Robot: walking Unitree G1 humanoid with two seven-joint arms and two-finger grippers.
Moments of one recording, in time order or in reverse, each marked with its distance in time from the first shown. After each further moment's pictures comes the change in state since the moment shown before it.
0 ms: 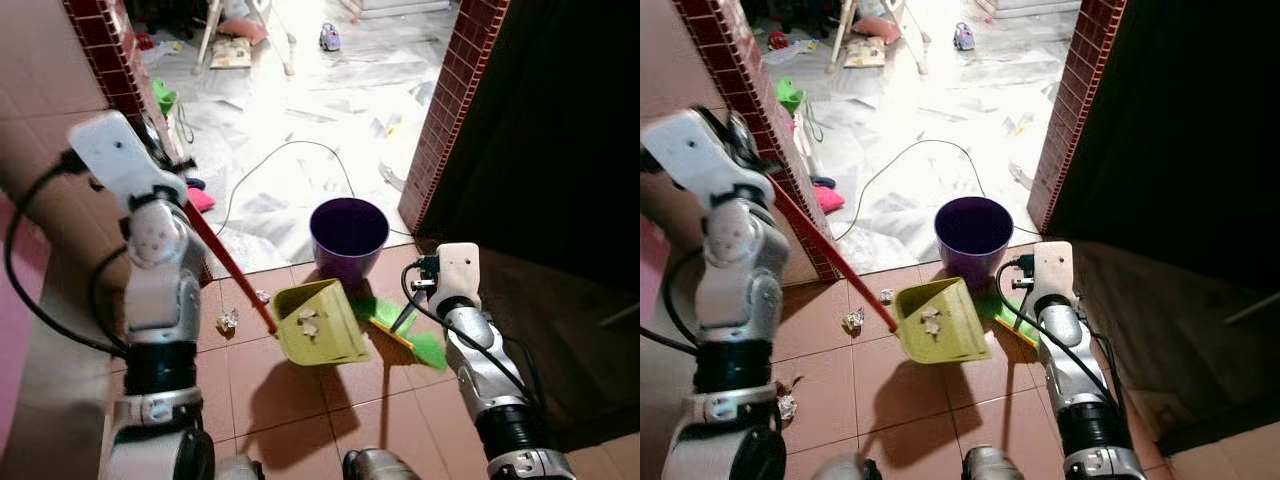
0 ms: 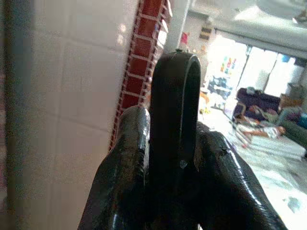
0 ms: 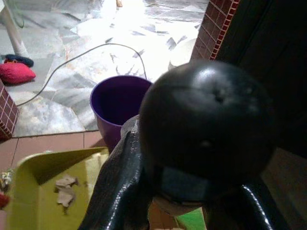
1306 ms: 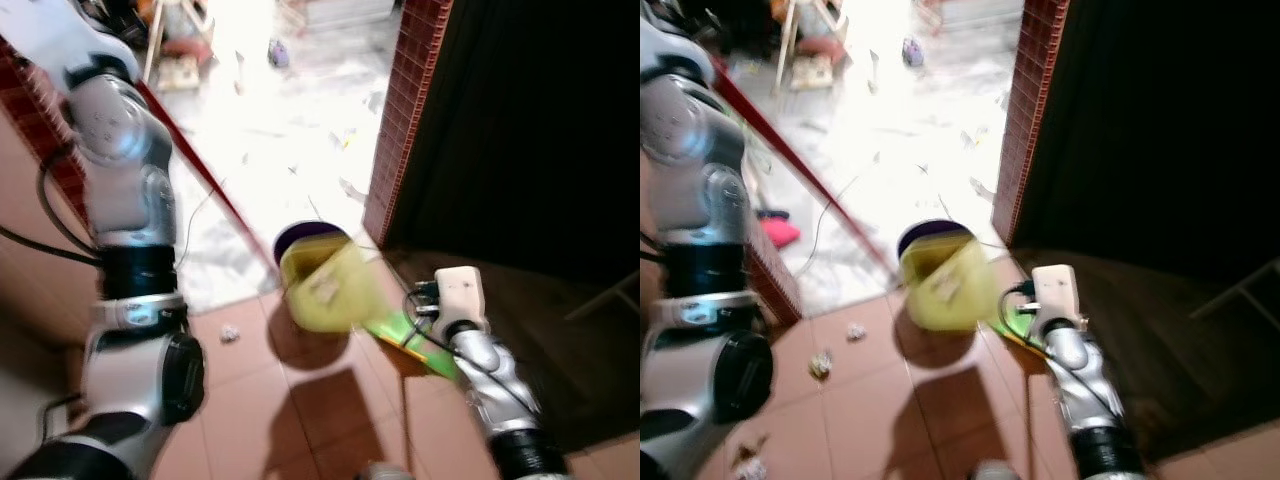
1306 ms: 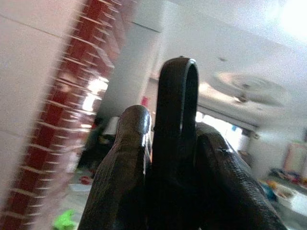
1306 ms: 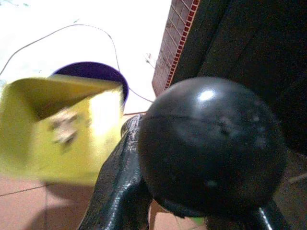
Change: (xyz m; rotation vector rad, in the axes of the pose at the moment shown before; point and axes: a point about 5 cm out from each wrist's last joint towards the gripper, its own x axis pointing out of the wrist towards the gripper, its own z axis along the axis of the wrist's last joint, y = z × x) left arm 0.051 -0.048 0.078 -0.099 -0.260 -0.075; right arm -0.014 -0.016 -0.024 -0.073 0.080 0.029
